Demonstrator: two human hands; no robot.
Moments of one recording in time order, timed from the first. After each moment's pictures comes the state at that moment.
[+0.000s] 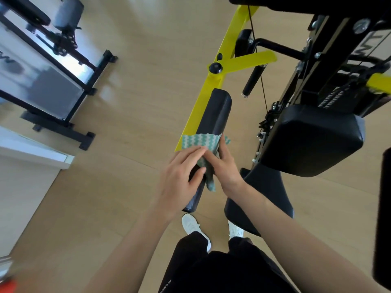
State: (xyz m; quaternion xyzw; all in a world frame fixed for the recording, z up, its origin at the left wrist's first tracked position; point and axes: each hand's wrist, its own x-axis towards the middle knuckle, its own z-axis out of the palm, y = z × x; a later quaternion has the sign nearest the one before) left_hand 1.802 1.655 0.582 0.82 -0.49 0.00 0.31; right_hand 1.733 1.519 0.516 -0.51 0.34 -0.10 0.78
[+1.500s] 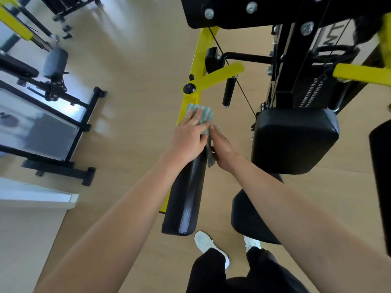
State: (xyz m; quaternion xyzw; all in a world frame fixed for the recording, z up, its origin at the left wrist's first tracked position) left_hand 1.880 1.501 0.573 0.81 -0.58 -0.06 0.08; right_hand 1.784 1.434 0.510 -0.43 0.39 -0.11 0.81
